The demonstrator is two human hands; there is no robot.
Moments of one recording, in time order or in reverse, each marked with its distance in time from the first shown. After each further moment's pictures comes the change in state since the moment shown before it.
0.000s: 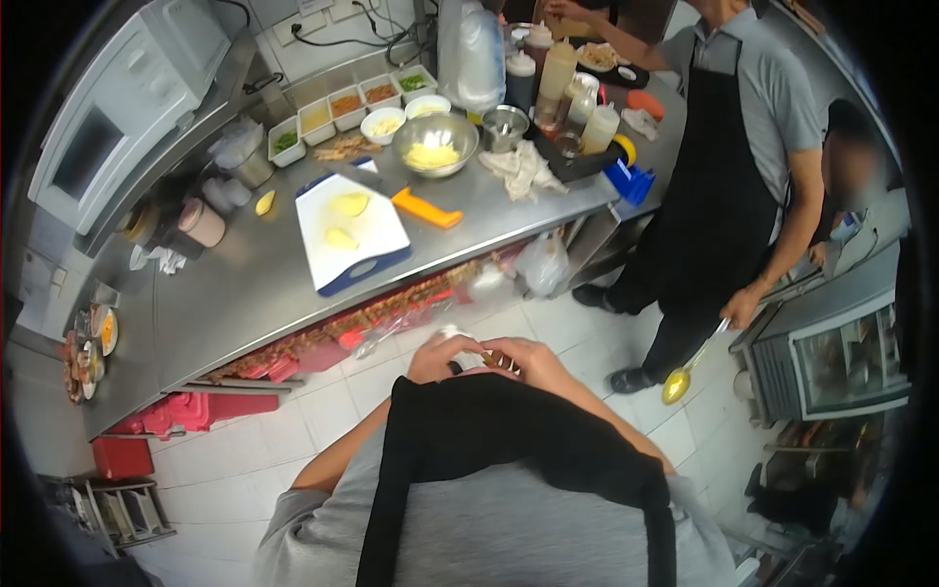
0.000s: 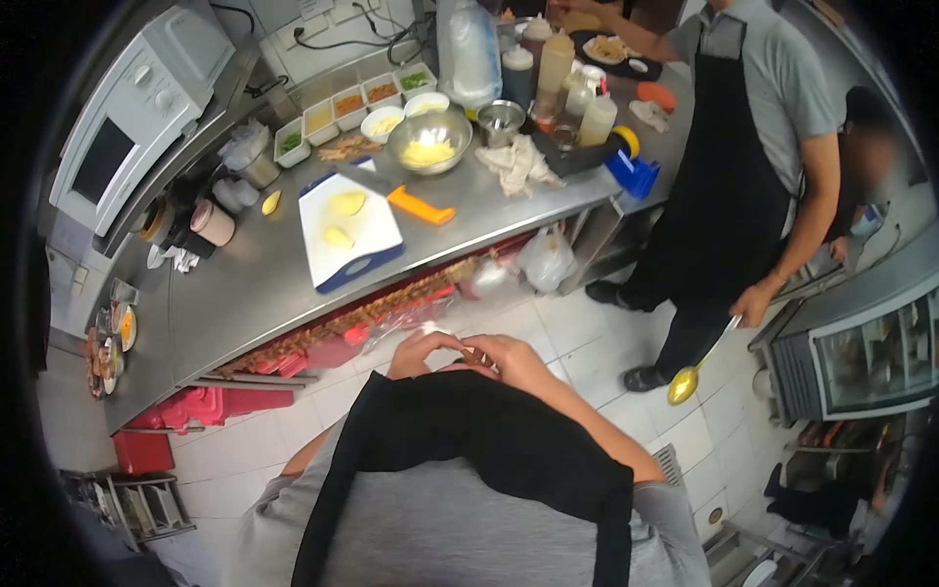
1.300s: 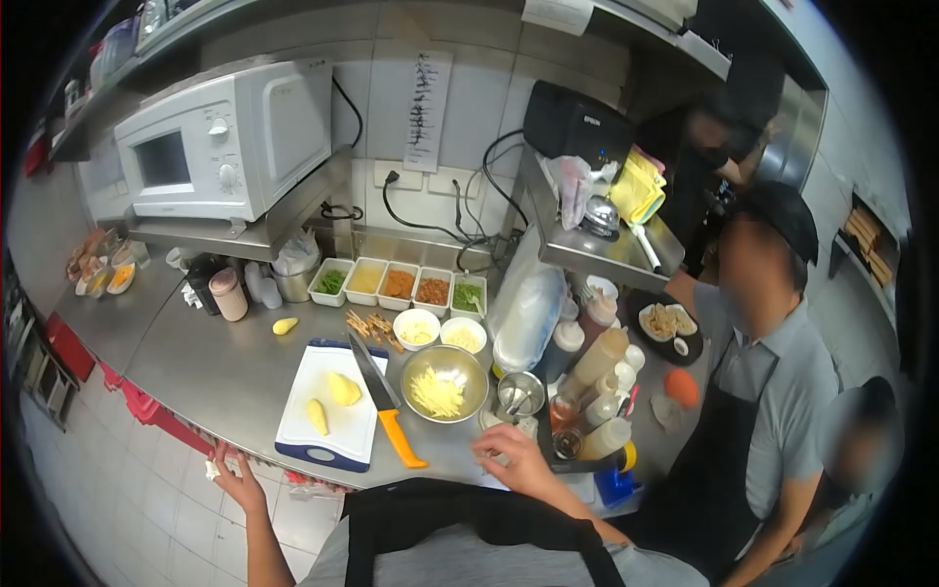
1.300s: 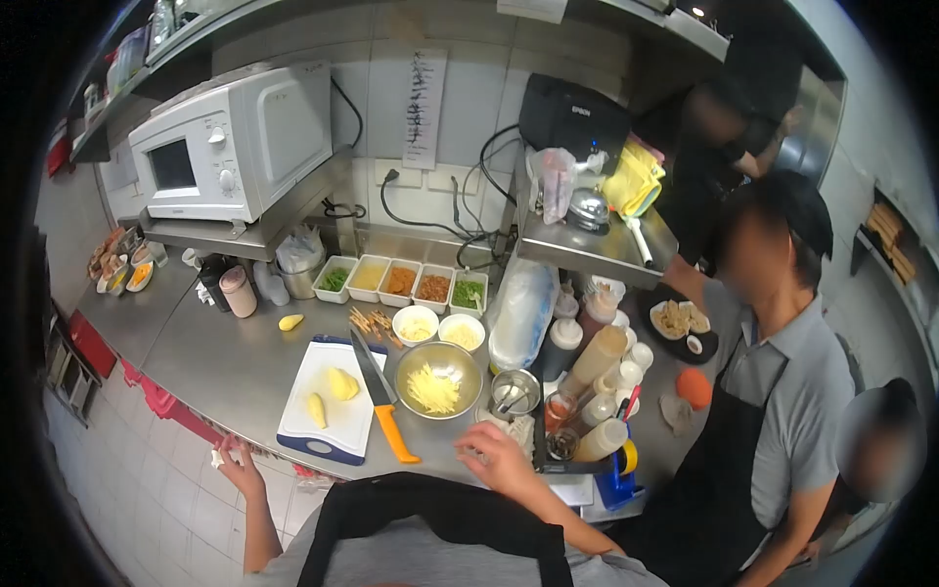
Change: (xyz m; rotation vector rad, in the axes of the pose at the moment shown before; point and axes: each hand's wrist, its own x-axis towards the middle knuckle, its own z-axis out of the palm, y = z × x) left_hand -0.033 -0.136 -0.082 0.595 1.648 -0.844; right_hand 0.268 0.097 -0.176 -0.032 -0.215 -0.388
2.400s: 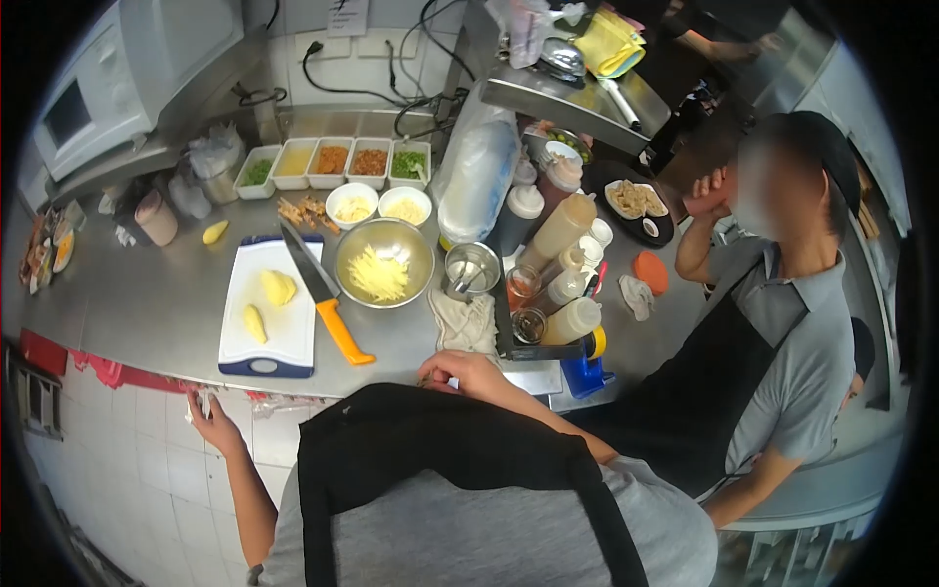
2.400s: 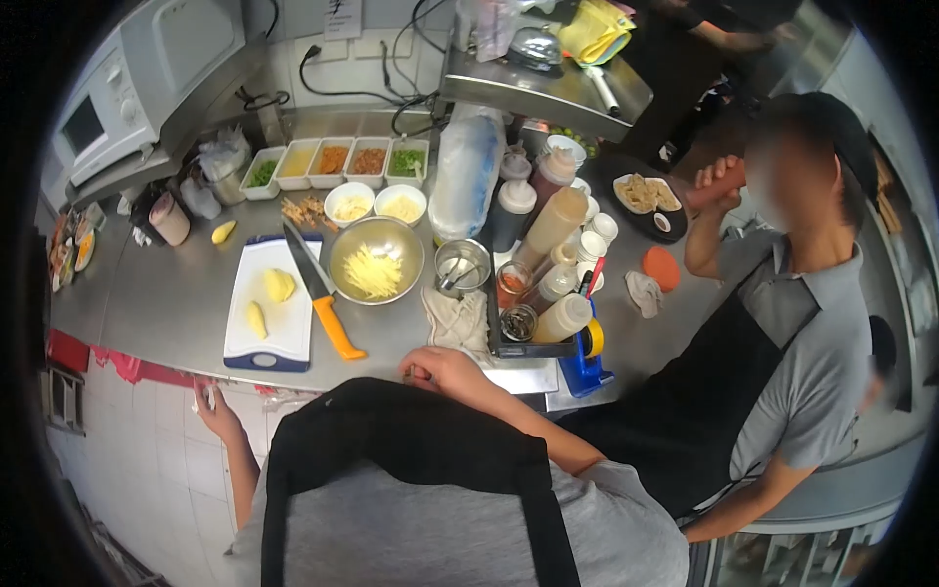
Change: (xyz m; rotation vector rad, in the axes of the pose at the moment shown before) left_hand -0.040 0.017 0.014 -0.194 -0.150 -0.121; right_hand -0.033 0.023 0.009 0.082 -0.246 0.078
